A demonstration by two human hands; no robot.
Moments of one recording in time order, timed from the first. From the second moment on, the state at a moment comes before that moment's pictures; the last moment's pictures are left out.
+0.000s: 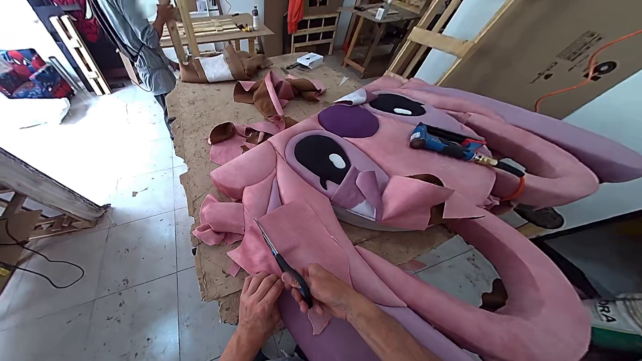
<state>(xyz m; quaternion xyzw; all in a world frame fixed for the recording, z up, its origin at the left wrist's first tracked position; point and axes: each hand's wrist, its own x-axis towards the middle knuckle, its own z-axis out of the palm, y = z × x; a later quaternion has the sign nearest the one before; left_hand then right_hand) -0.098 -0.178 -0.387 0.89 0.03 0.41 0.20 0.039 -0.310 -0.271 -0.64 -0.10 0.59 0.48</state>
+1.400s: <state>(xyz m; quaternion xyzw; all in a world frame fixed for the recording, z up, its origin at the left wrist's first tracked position) 0.080 -0.042 -0.347 0.92 -0.02 0.26 0.28 0.085 -0.370 -0.309 -0.85 -0.02 -0.15 0.50</state>
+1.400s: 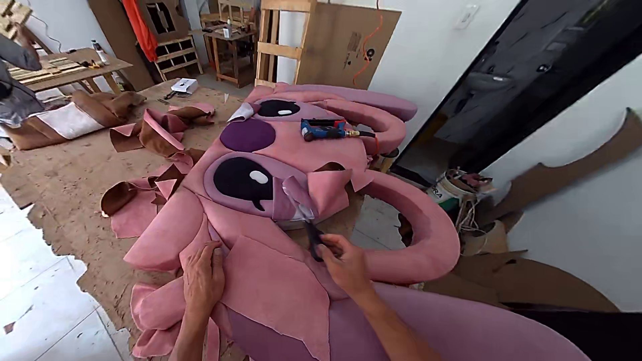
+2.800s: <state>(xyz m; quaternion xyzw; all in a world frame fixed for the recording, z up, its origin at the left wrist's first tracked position) 0.014 -0.140 -0.327 0.97 -0.05 0.14 0.17 0.071 -0.387 -0.338 -0.93 -0.26 -0.14 0.23</state>
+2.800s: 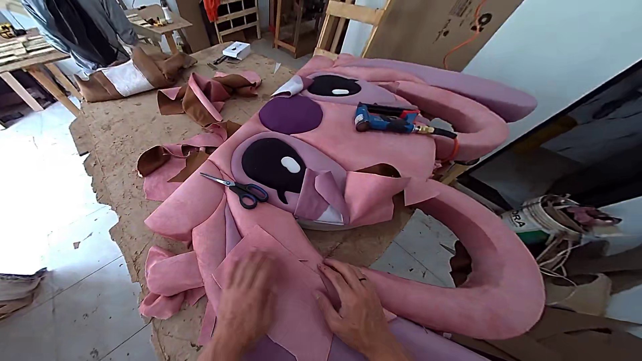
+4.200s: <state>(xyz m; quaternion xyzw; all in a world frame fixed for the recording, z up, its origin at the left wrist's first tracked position) -0.023 -0.194 -0.340 0.97 0.05 0.19 0.15 0.080 -0.327 -0.282 -0.82 -0.46 -0.07 0.33</state>
